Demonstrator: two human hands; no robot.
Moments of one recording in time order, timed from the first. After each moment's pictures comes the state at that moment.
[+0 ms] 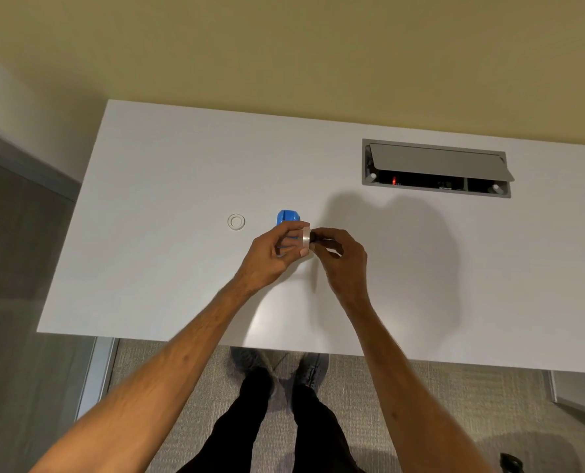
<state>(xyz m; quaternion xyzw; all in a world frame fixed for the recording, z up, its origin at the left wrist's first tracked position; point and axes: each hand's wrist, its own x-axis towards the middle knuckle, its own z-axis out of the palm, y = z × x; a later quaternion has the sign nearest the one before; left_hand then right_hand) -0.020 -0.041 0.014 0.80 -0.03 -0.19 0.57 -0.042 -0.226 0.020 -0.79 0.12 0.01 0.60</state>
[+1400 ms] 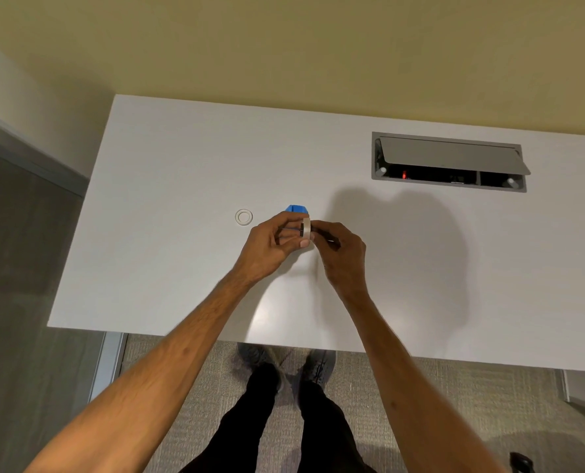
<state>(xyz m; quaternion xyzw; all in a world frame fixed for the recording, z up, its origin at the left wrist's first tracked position) -0.011 -0.027 0.020 0.79 0.00 -0.18 0.59 -0.035 -0.206 0.012 -0.81 0.09 0.00 0.58</state>
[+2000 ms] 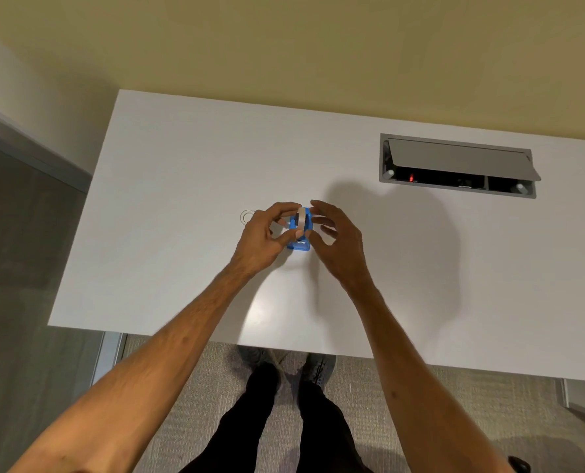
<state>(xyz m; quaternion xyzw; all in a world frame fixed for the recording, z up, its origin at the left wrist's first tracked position) 0.008 -0.009 0.008 0.85 0.01 -0.14 0.51 -0.008 -0.200 0.018 -0.85 0.01 0.04 0.53</state>
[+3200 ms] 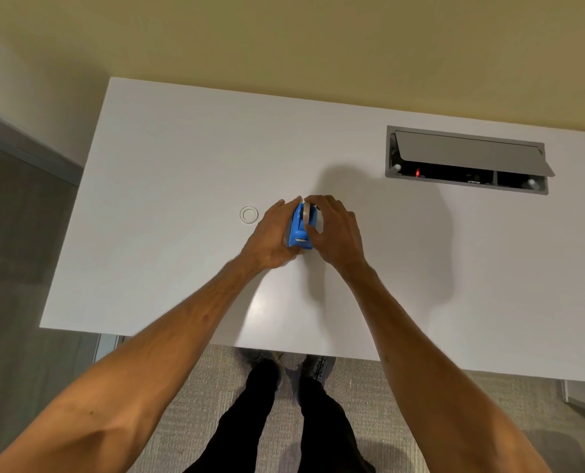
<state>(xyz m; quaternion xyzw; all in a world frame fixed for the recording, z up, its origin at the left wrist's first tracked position) 0.031 -0.013 -0.051 0.89 -0.09 -0.23 0.39 0.031 -0.190 -0.024 -0.96 -0.06 0.06 0.28</state>
